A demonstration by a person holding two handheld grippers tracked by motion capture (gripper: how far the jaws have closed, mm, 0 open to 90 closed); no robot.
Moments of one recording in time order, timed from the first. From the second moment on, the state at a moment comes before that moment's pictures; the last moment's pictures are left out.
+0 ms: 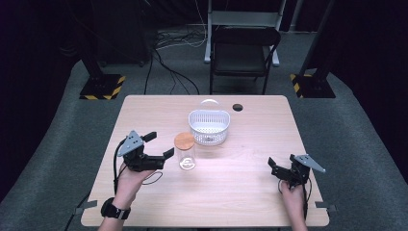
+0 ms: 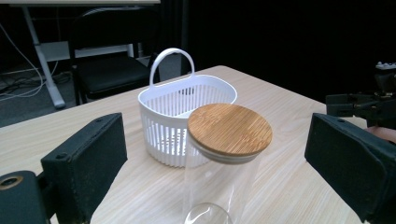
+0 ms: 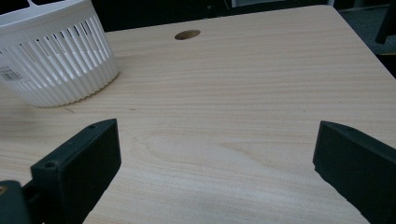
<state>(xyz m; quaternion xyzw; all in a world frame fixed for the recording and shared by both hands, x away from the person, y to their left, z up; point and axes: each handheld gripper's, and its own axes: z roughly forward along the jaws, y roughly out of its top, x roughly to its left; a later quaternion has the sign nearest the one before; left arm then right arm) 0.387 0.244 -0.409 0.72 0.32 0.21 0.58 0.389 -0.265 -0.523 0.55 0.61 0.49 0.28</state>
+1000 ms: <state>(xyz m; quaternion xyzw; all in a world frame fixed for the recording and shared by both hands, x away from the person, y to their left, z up) 0.420 0.196 -0.439 0.74 0.32 0.21 0.55 0.388 -0.265 -0.523 0.55 0.61 0.49 0.28</state>
